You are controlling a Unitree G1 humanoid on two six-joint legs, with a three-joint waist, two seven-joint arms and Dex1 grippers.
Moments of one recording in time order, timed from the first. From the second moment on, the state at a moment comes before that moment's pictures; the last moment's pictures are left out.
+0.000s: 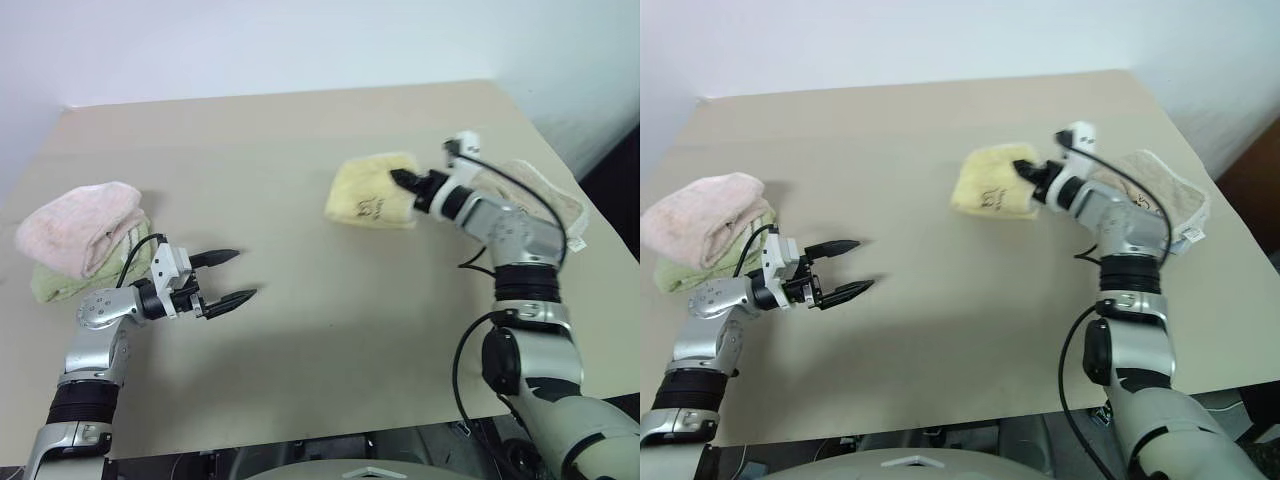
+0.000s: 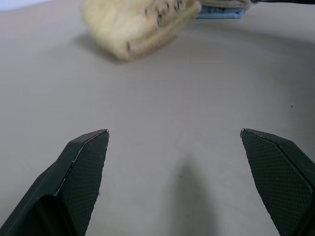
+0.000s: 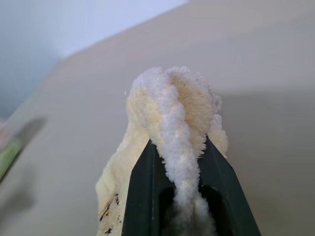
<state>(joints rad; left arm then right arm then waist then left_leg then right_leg) -0.20 0.60 0.11 0.25 -0.42 -0.09 -1.23 -0.85 -0.39 -0.37 0.40 0.50 0.79 0.46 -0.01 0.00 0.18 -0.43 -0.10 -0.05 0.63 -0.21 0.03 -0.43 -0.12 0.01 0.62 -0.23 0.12</state>
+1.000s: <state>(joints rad) -0.25 0.59 0.06 0.21 -0.42 -0.03 -1.21 -0.50 -0.64 -0.71 0.24 0.57 0.85 0.18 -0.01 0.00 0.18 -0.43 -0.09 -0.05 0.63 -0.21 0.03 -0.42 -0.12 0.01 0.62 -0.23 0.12</state>
